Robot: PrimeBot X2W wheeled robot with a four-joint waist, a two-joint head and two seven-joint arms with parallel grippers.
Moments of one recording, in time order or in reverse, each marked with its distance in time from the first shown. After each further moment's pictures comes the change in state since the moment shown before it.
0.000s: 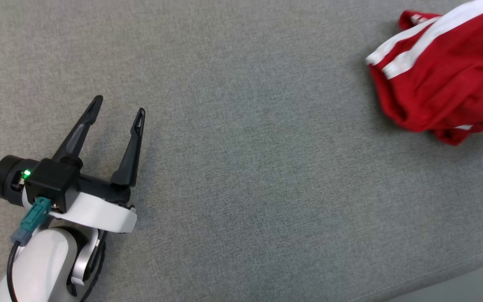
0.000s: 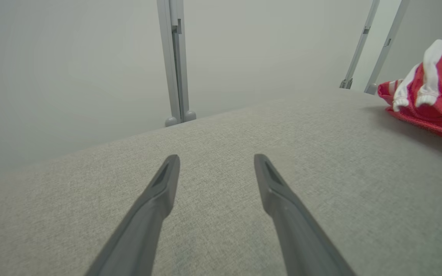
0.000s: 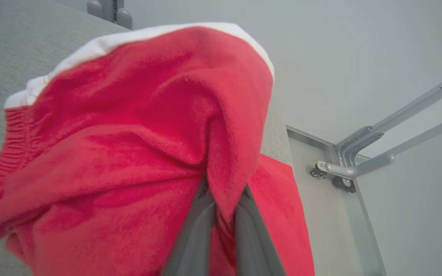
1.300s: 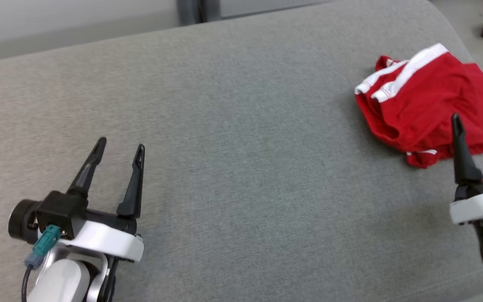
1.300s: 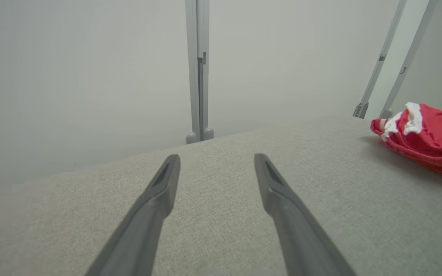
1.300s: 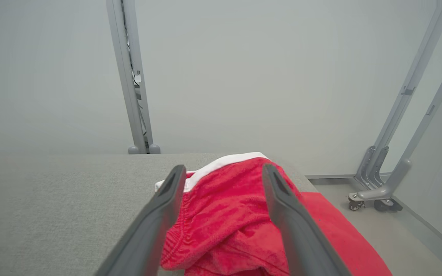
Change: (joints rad) left arm 0.099 -0.033 -0.006 0.062 -0.065 0.043 -0.044; right arm 0.389 0.385 -0.476 -0.234 -0.169 0.000 -0.151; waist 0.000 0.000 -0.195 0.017
